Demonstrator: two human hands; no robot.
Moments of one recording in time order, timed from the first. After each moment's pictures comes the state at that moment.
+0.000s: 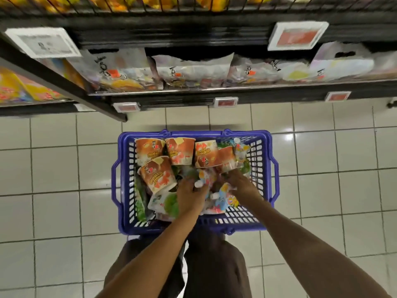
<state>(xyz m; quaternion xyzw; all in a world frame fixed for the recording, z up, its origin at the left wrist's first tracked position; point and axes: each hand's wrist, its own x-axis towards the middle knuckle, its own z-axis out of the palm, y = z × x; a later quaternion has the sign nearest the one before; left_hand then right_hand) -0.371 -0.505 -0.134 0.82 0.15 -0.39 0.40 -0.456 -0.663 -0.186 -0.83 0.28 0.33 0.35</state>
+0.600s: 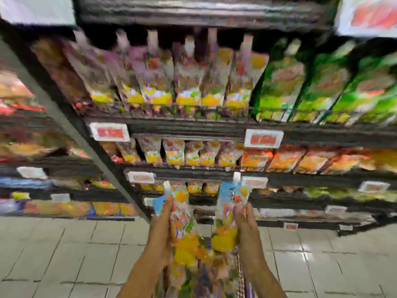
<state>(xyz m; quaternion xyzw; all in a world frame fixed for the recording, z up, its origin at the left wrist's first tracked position) -0.248 -0.492 0.366 0.52 0.20 -0.30 0.77 -0.345 -0.649 0.335 -0.52 0.38 -0.12 0.75</state>
